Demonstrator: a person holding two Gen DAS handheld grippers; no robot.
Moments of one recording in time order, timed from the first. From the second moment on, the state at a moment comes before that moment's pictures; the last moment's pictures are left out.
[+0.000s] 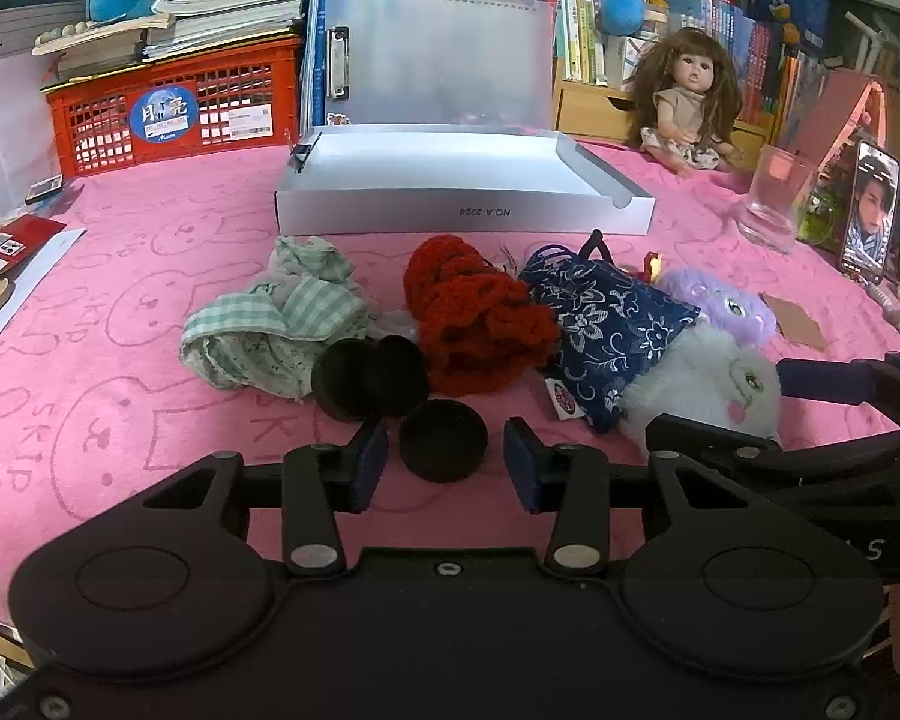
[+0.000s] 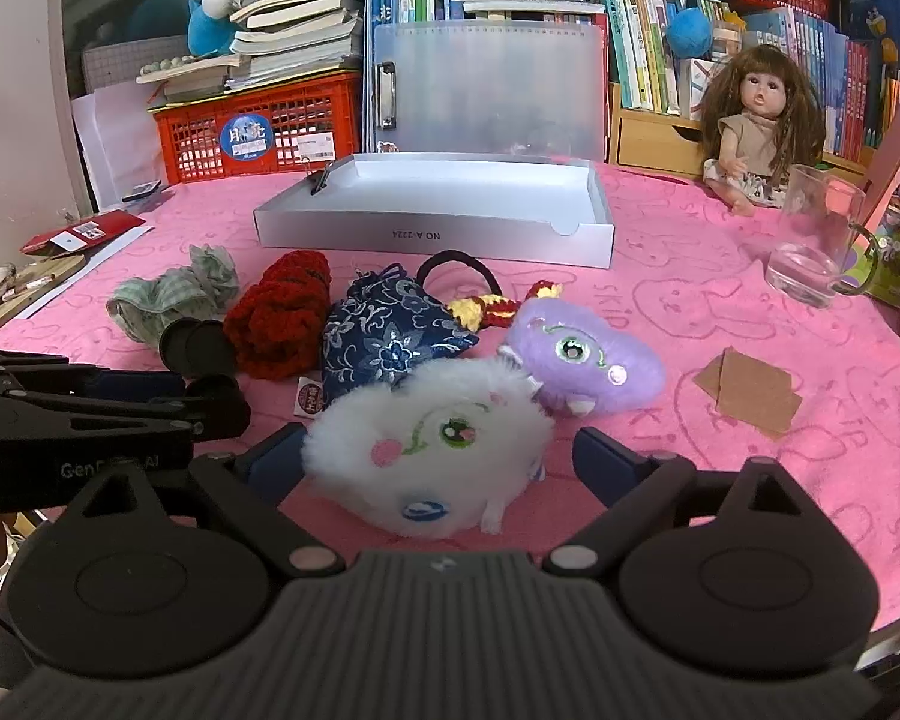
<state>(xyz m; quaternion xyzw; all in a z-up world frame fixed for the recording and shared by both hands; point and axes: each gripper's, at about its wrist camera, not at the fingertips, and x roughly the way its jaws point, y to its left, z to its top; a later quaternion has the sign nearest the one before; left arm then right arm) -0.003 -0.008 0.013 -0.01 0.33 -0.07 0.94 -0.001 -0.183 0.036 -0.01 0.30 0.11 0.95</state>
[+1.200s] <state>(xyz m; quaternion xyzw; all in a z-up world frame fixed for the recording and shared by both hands) -0.011 -0.012 0.020 0.00 0.31 -0.07 0.95 -0.013 -0.175 0.043 -0.03 0.27 0.11 0.96</state>
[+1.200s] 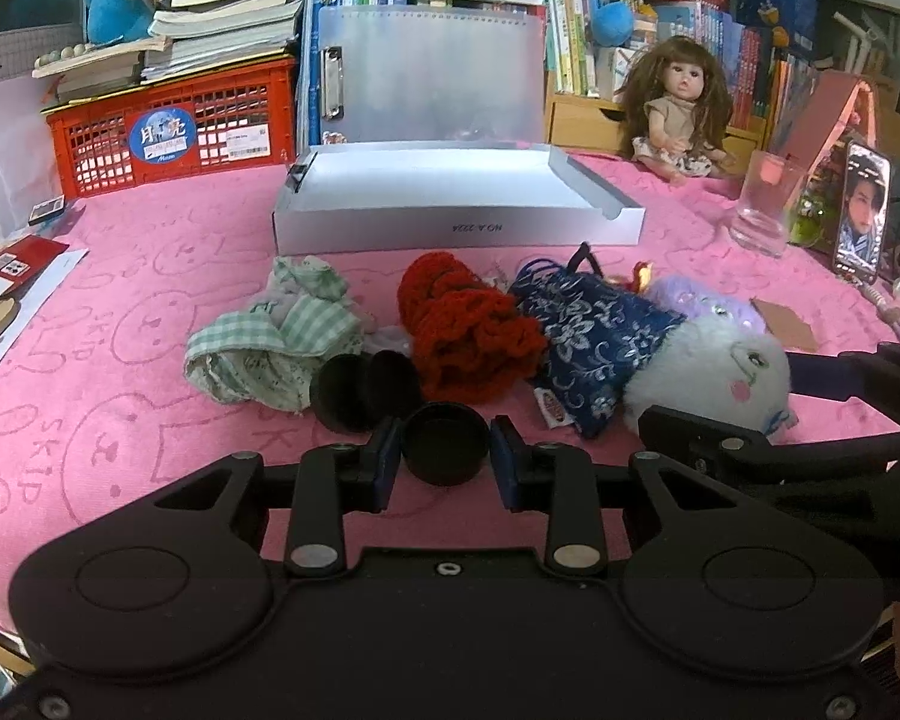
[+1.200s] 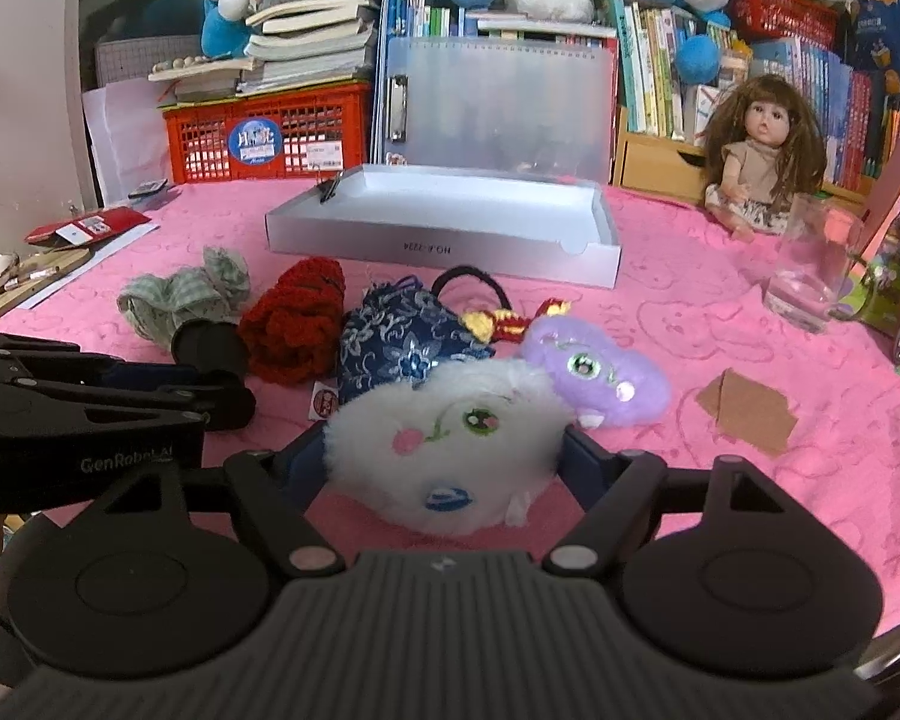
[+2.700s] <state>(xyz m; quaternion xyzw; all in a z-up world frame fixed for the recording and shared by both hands) 0.085 0.000 0.090 -0.03 0.26 -0.08 0.96 0.068 -0.209 0.092 0.04 0.23 0.07 0.97</state>
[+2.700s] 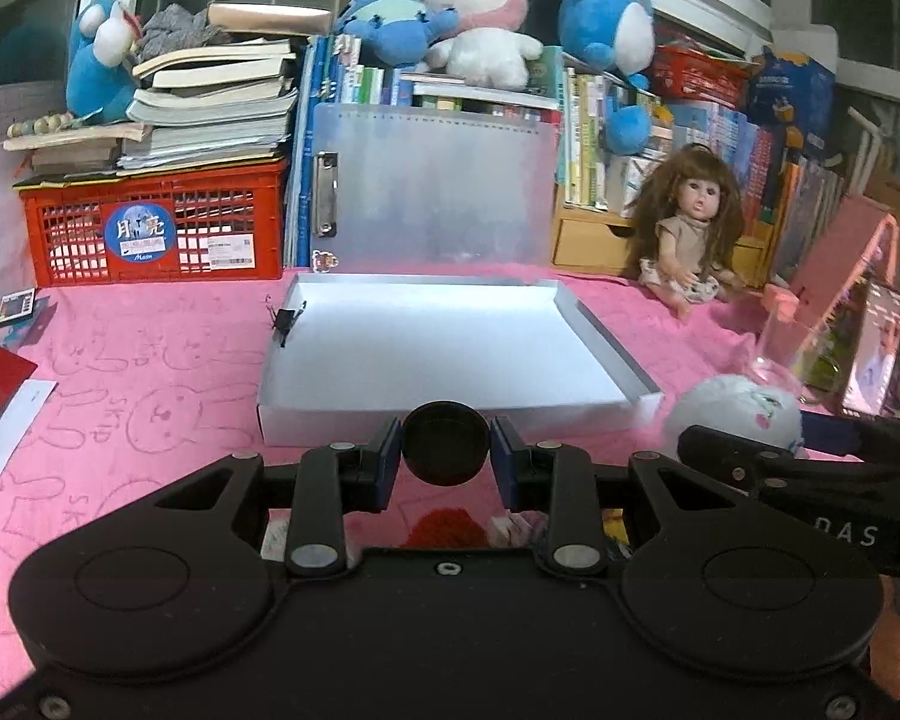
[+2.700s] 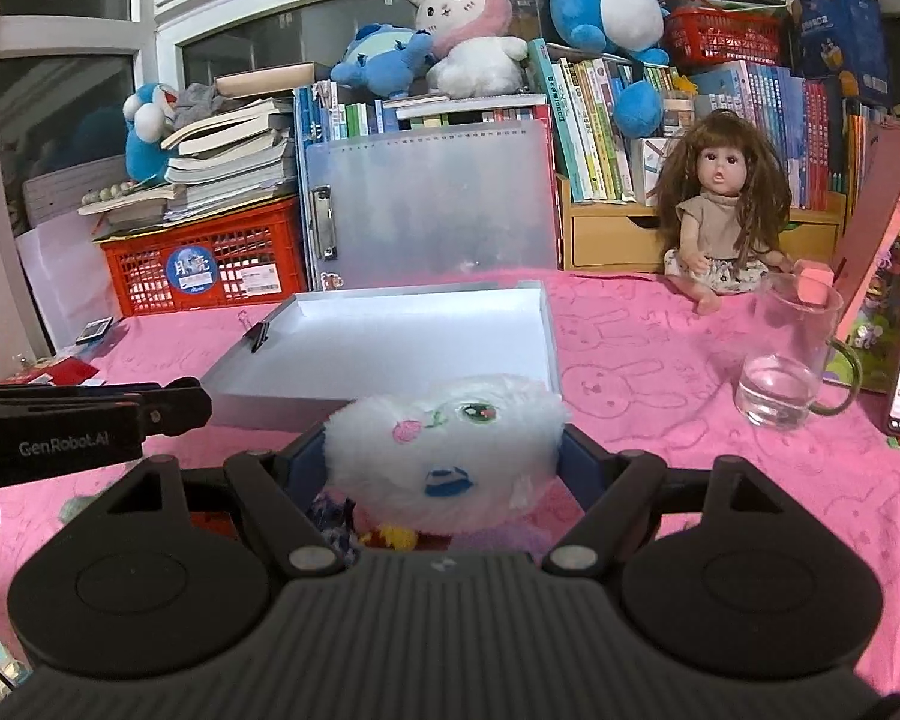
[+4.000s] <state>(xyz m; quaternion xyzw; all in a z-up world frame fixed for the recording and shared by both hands) 0.303 0.022 0.038 -0.13 0.36 -0.05 0.92 0.269 -0.233 0.077 0.15 0.31 0.09 0.93</state>
